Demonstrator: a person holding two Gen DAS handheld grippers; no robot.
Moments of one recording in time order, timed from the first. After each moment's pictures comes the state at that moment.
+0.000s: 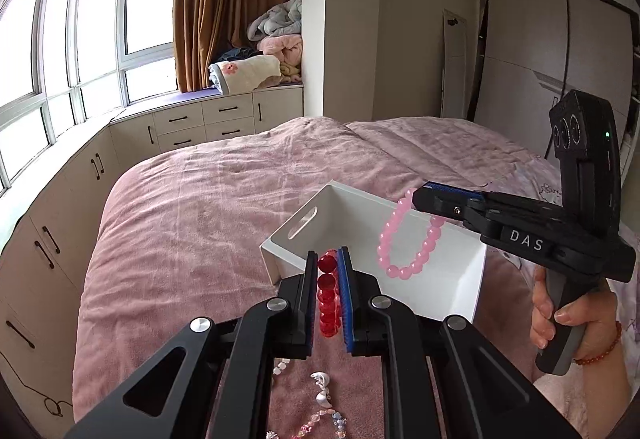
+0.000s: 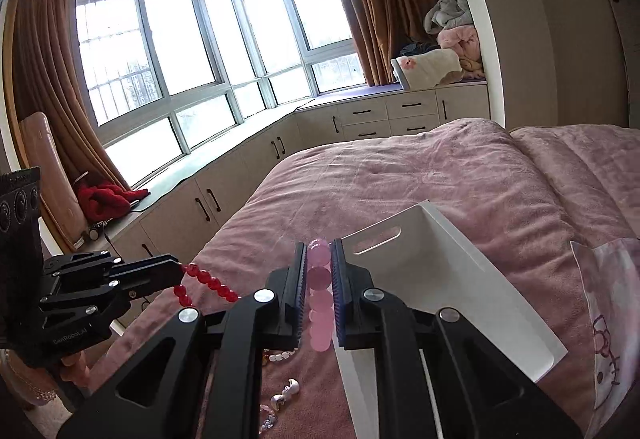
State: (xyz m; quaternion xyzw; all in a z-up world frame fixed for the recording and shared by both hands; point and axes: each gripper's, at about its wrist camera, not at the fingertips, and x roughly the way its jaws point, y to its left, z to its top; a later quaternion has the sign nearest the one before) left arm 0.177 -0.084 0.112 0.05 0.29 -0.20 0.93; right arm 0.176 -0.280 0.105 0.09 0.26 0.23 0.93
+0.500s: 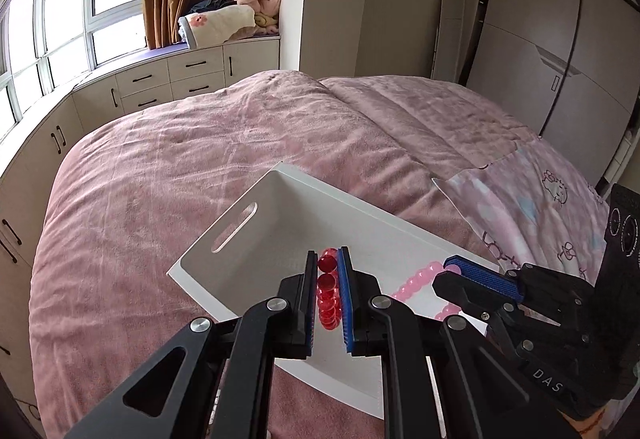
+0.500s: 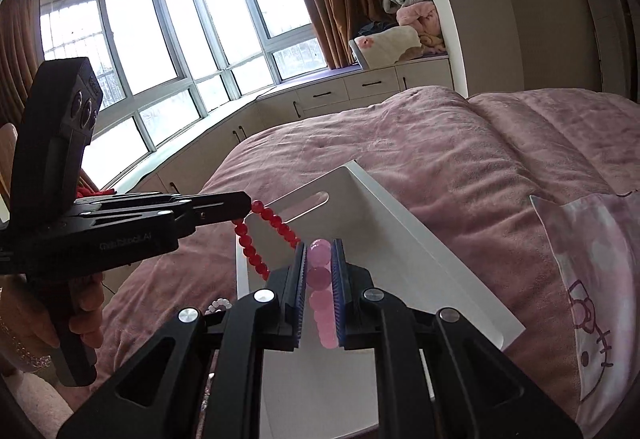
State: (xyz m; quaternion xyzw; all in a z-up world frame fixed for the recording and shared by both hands) left arm 0.294 -0.179 0.062 0.05 0.38 -0.22 0.90; right arm 0.190 -0.333 0.048 0.10 0.29 0.18 0.93
